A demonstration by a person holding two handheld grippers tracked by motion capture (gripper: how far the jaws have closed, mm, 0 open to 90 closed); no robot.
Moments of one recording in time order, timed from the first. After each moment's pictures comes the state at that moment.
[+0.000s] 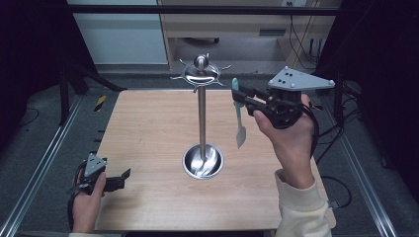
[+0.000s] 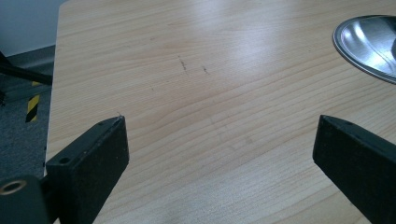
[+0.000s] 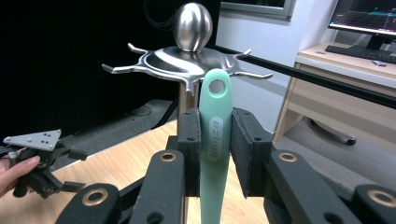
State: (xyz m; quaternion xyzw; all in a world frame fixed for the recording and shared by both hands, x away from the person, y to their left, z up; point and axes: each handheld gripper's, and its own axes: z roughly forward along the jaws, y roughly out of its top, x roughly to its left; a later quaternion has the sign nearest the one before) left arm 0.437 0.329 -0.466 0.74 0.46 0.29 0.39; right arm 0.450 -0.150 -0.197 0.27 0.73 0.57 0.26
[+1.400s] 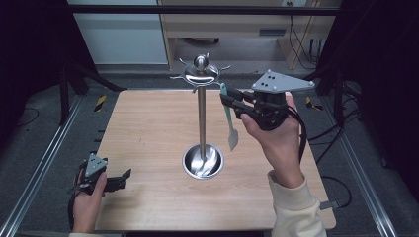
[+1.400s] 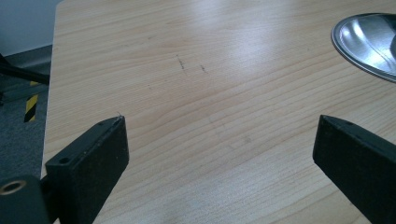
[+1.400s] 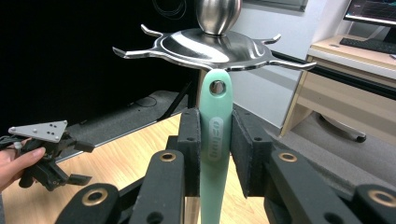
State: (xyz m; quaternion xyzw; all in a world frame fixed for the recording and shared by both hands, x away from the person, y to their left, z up) left arm 0.438 0.329 -0.466 0.75 0.46 0.29 0.39; right arm 0.456 -0.128 -0.206 0.27 0.74 0.56 0.25
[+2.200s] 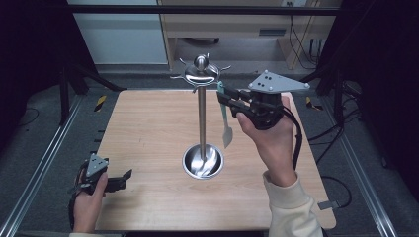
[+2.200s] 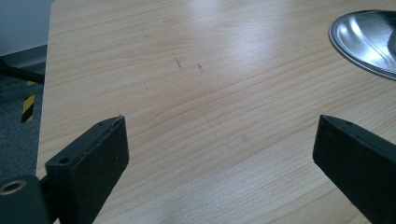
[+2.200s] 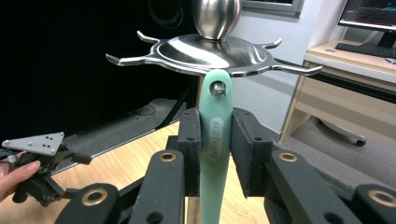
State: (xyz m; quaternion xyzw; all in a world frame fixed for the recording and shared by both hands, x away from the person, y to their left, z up) left arm 0.438 0.327 -0.467 0.75 0.46 0.28 0.38; right arm 0.460 -0.122 -0.212 0.27 0.73 0.58 0.25
